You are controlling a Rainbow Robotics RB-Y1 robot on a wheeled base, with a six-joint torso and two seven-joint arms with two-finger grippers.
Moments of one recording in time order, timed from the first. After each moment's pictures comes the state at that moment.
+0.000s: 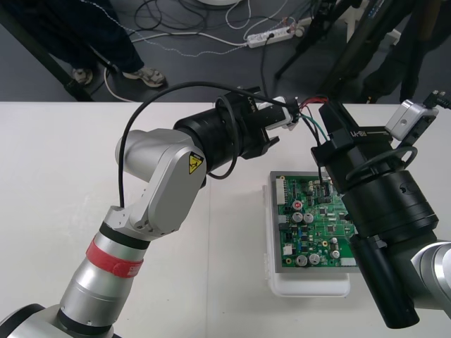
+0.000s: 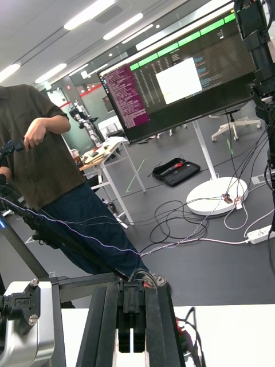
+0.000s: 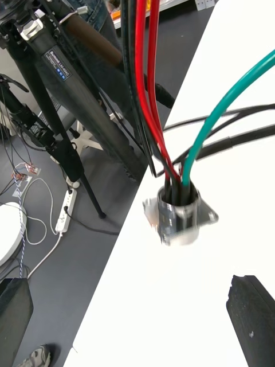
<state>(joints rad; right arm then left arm) 0.15 -0.49 0.35 -2.24 1.19 0.19 -0.32 -0.42 0.02 -0.29 -1.73 -2.63 -0.81 0.45</state>
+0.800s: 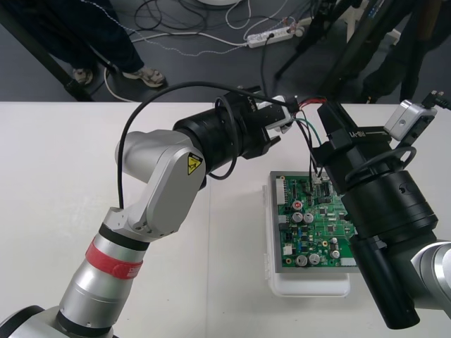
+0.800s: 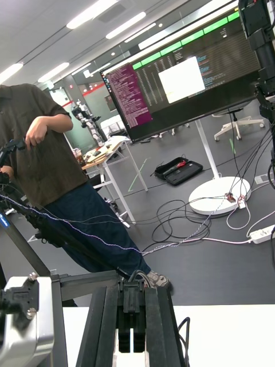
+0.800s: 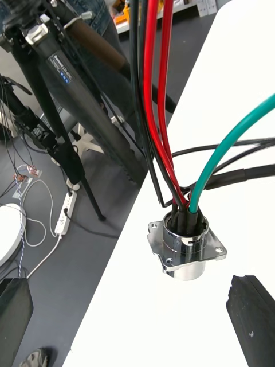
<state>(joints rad) 0.15 -0.49 0.35 -2.24 1.19 0.18 -0.32 -0.41 0.02 -0.29 -1.74 -2.61 -0.80 0.45</state>
